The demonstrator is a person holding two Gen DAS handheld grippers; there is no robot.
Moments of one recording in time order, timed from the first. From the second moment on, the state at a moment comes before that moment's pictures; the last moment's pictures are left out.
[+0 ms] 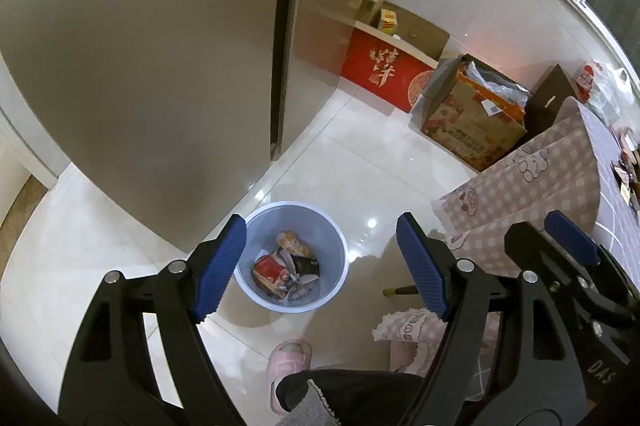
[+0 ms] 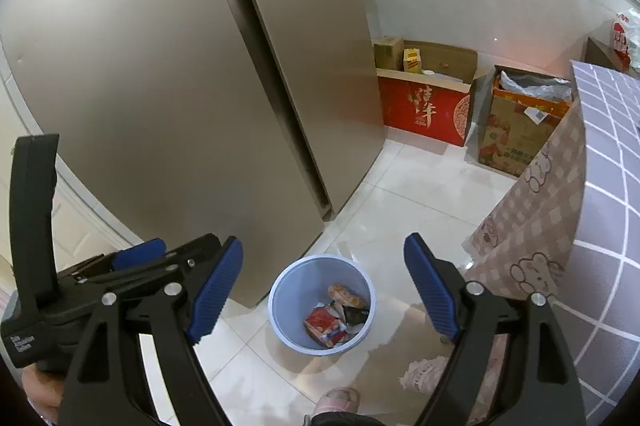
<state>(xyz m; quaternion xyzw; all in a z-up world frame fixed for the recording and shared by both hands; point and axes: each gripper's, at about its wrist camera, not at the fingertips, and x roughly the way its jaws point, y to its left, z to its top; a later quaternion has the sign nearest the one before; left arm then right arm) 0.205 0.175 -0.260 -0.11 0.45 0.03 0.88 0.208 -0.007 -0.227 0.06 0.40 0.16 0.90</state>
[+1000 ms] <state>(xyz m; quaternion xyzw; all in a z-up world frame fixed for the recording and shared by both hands) 0.186 -0.070 -0.169 0.02 0.40 -0.17 0.90 0.134 -0.266 -0.152 0.12 0.35 0.00 0.93</state>
